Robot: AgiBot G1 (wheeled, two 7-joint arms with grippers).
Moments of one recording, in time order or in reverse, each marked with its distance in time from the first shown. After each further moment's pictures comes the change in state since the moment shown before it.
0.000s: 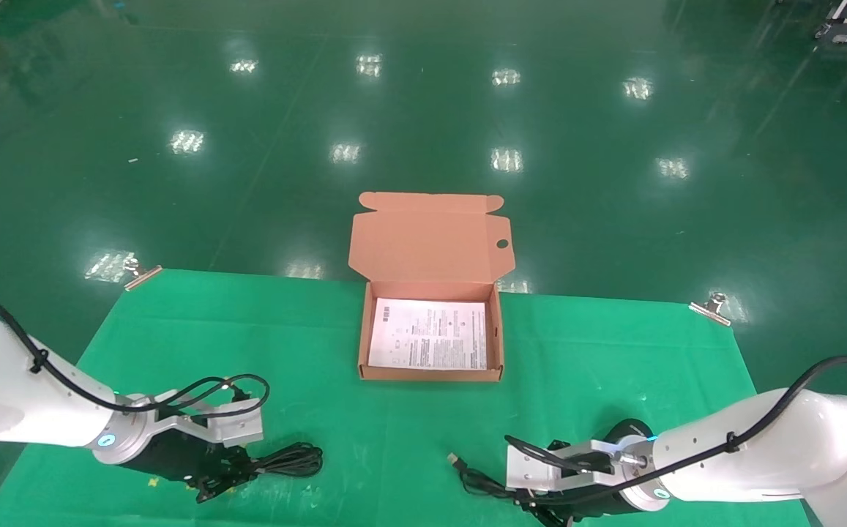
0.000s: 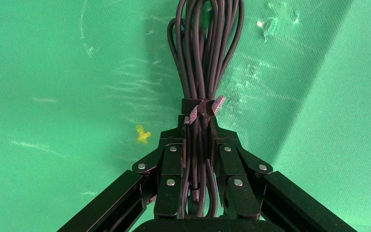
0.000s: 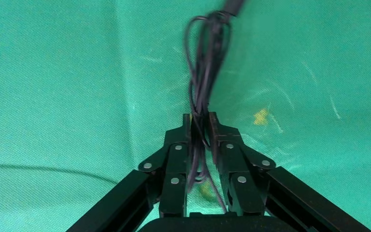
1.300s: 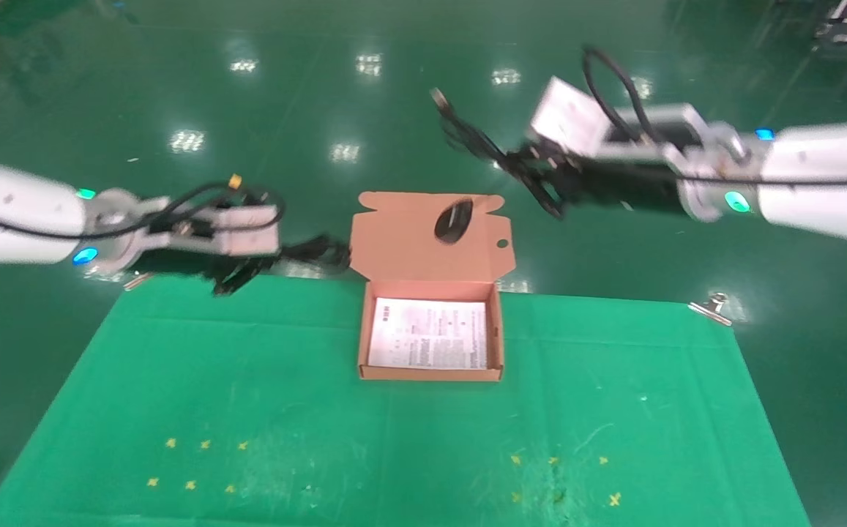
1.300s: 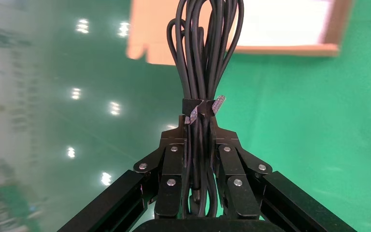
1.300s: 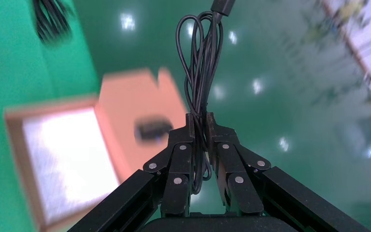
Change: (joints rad) left arm -0.205 -0.141 -0.034 -0.612 0.148 -0.077 -0.207; right arm 0.337 0.071 0.216 0.232 0.107 0.144 0.194
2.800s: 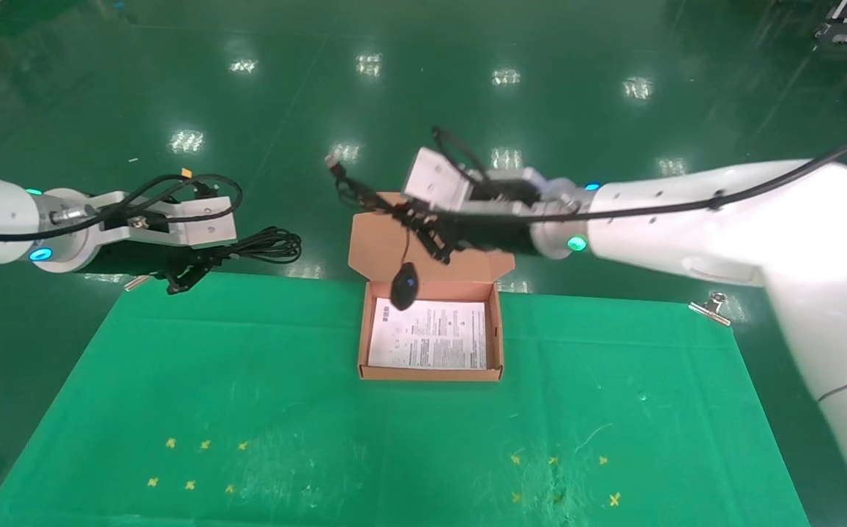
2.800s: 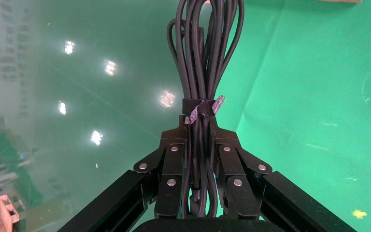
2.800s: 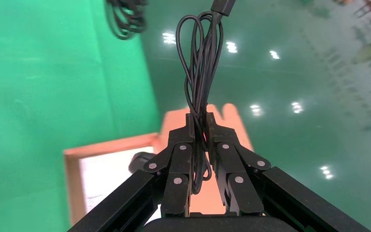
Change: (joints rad) left arm -0.010 -0.080 0.020 -0.152 0.162 0.042 -0.268; right arm 0.011 -0.277 -0.042 -0.335 0.082 0.072 -0.266
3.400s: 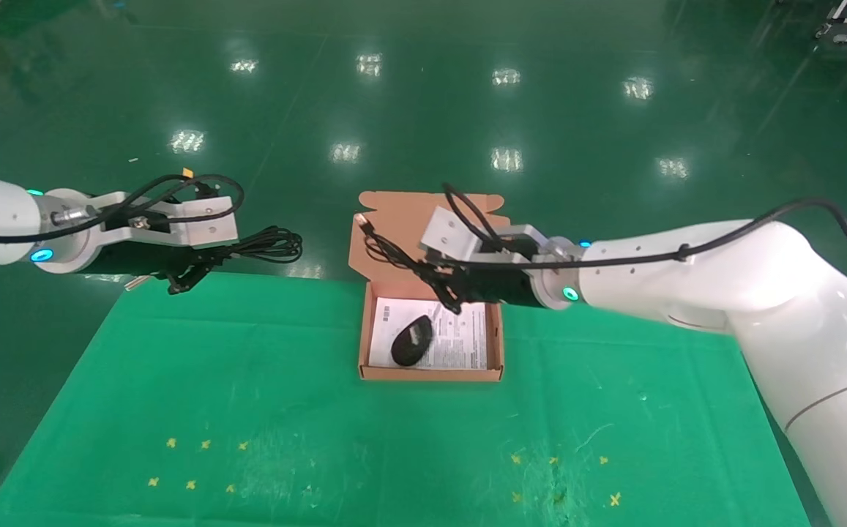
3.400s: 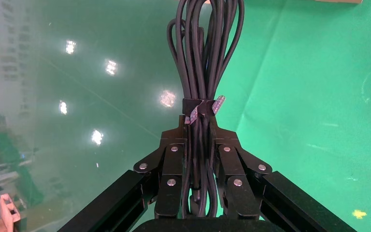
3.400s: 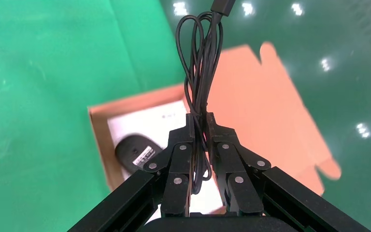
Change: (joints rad) left arm 0.005 -0.005 0.001 -0.021 0.009 0.002 -0.019; right arm -0.044 -0.018 -0.050 -0.151 0.012 0.040 0.018
